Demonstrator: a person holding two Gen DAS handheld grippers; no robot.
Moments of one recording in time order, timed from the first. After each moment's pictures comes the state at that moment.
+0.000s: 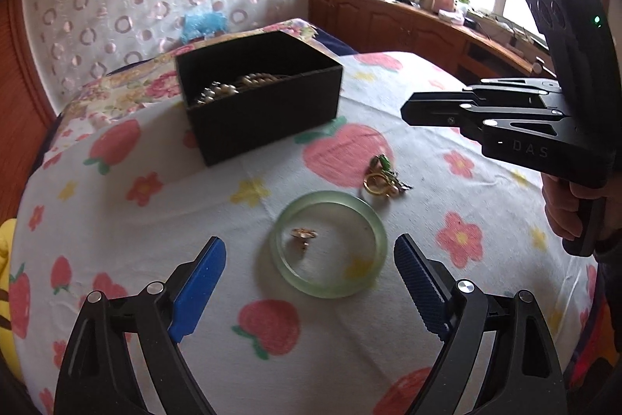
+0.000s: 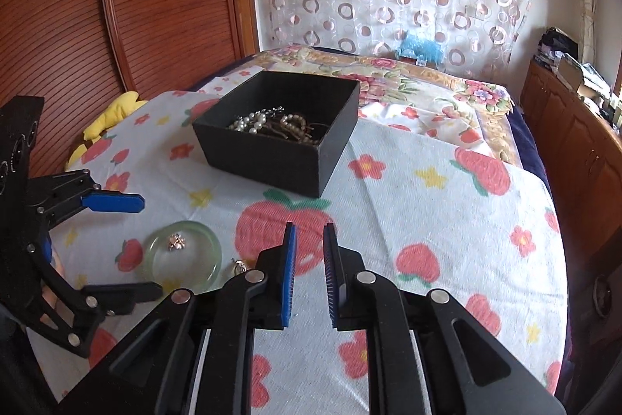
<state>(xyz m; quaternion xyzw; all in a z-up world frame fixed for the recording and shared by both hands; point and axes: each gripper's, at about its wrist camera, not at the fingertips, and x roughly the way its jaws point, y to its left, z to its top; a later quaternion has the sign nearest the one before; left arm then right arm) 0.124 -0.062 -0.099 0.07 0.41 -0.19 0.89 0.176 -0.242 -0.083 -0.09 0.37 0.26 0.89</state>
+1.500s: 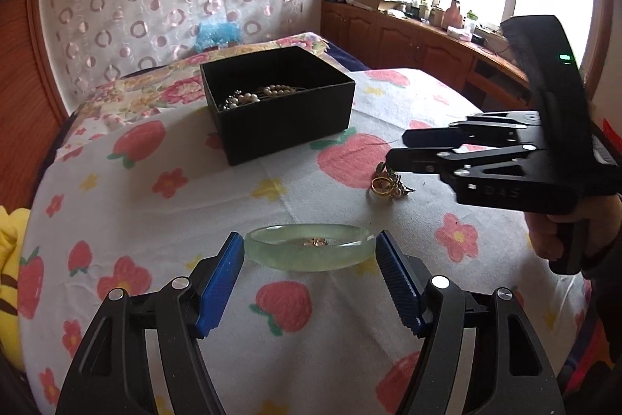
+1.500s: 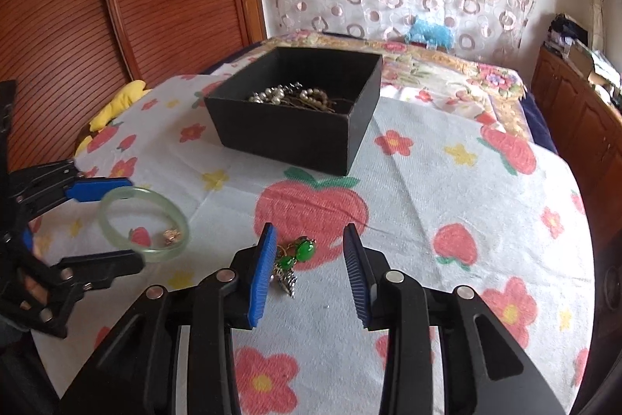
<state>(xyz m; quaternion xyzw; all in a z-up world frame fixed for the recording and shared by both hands) 0.106 -0.044 -0.088 0.05 0.38 -0.17 0.91 0.183 -0.229 -0.102 -0.07 0.41 0.27 0.87</state>
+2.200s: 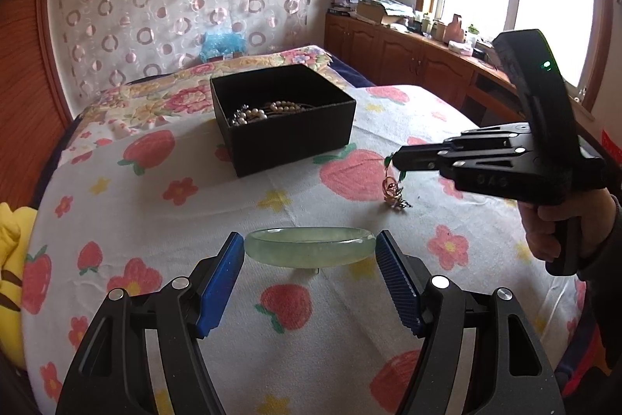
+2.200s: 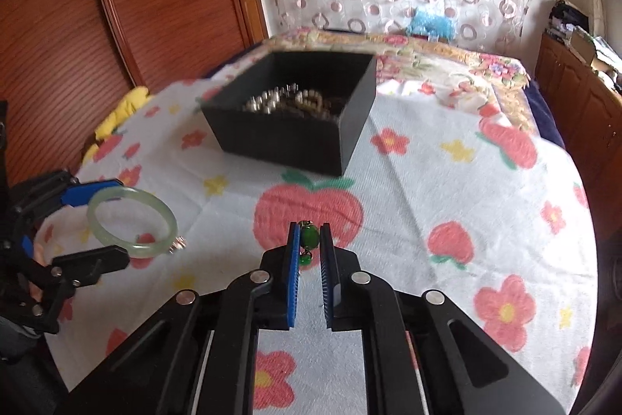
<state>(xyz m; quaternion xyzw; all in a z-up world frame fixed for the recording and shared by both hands) 0.096 -0.038 -0.078 0.04 0.36 -0.16 0.92 0.182 -0.240 -0.090 -0.06 0.41 0.28 0.87</state>
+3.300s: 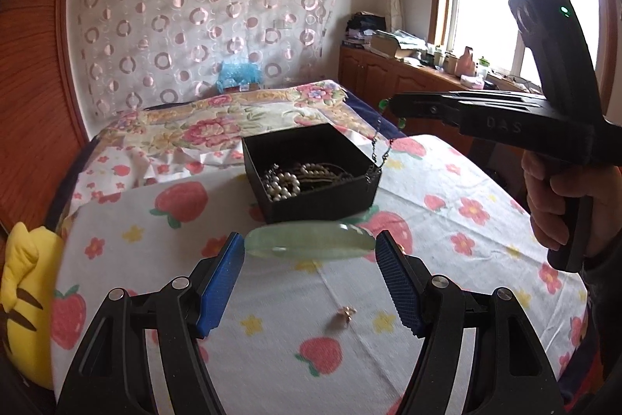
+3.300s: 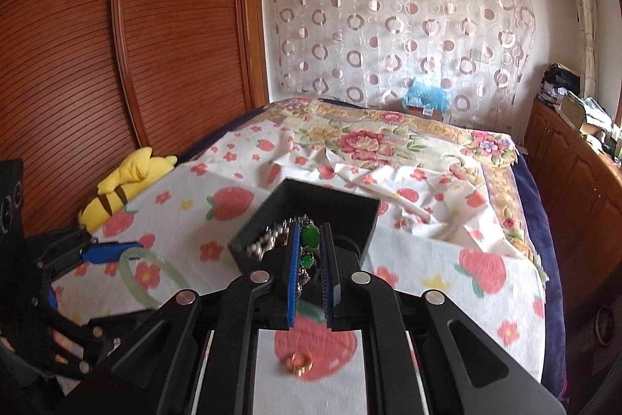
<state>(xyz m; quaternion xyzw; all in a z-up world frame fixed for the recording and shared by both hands) 0.112 -0.017 -0.036 0.02 0.31 -0.14 0.94 0.209 -0.202 0.008 -0.07 0.30 0.27 0.91</state>
